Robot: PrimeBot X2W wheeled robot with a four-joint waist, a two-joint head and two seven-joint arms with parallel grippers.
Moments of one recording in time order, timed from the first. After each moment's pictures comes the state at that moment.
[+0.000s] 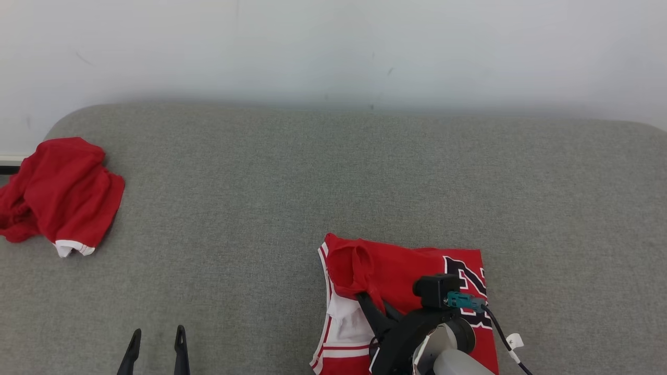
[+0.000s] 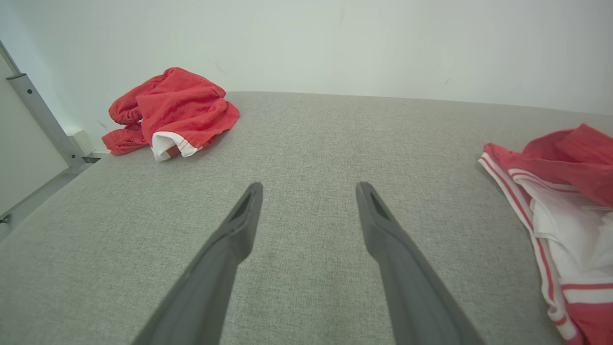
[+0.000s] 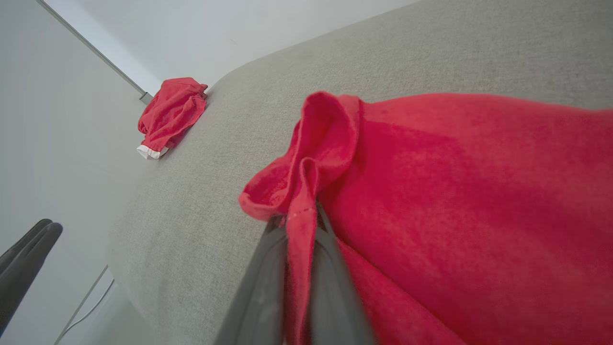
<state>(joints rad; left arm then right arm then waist) 0.07 0.05 0.06 0.22 -0.08 -0.09 -0.26 -0.43 -0.05 0.62 0.71 0.74 0.13 -0.12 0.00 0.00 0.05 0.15</state>
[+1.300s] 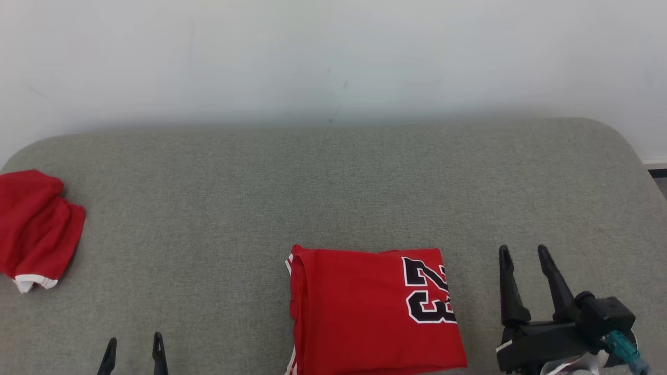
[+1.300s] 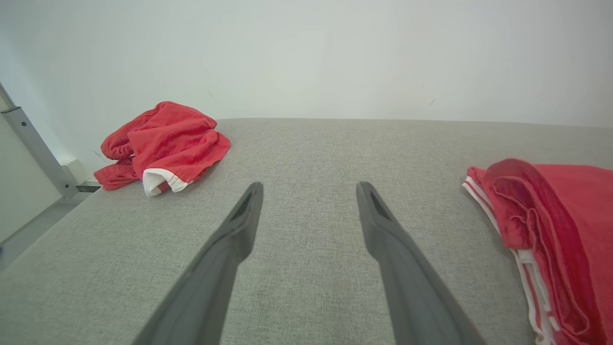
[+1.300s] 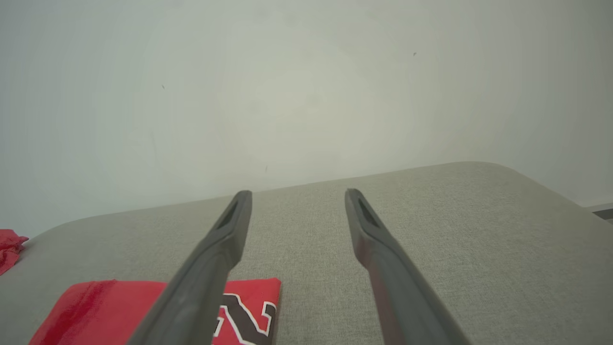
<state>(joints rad) 0.11 0.05 0.12 0.15 -0.07 -0.07 -0.26 -0.12 -0.10 -0.03 0.26 0.26 0.13 -0.26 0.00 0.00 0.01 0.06</state>
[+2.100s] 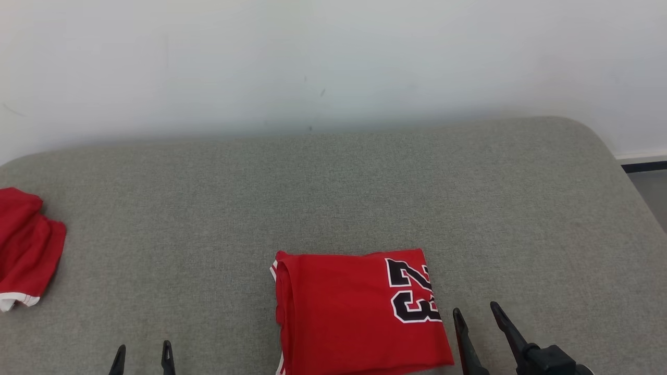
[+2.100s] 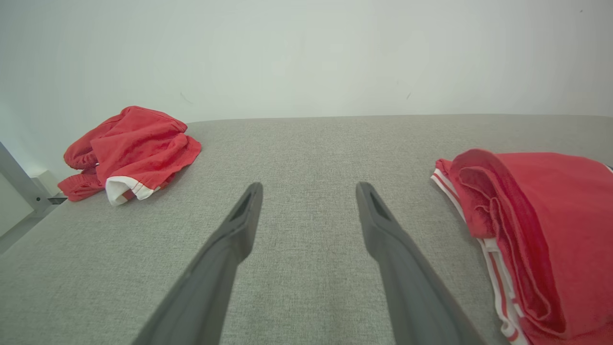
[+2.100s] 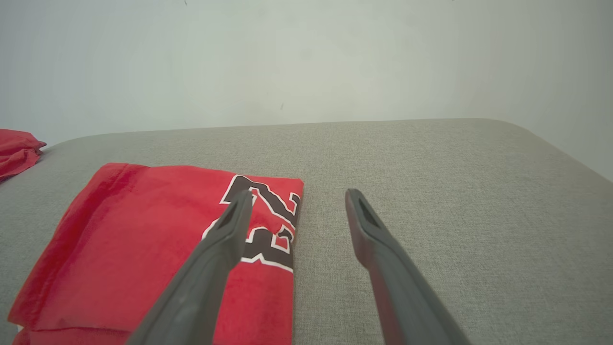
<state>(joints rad) 0.14 0.05 0.09 0.14 -0.05 -0.05 -0.26 0.04 -0.05 0.07 0.26 0.08 0.13 -0.26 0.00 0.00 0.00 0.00</state>
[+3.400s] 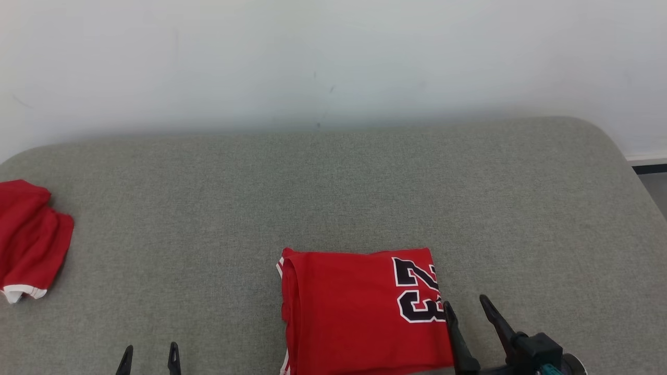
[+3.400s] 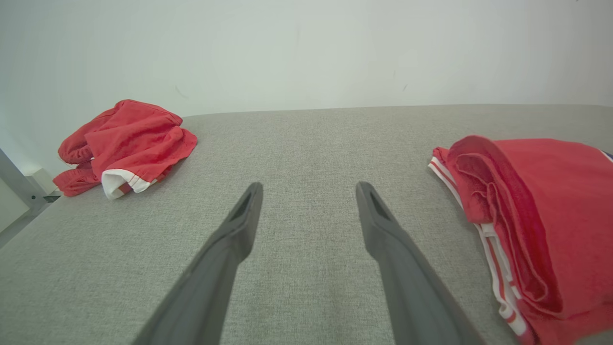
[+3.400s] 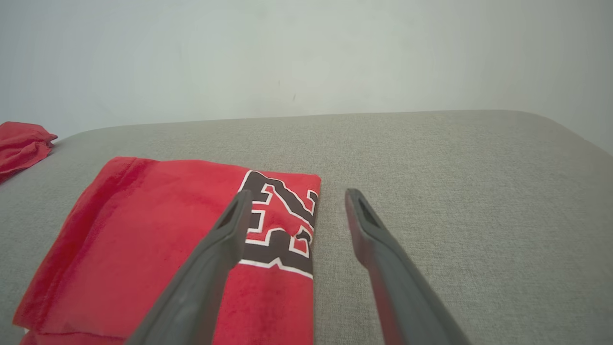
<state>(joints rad) 0.14 0.05 0.09 0.15 -0.04 -0.09 -0.26 -0.02 -0.05 0.11 0.33 0.10 0.13 -0.26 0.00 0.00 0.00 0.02</state>
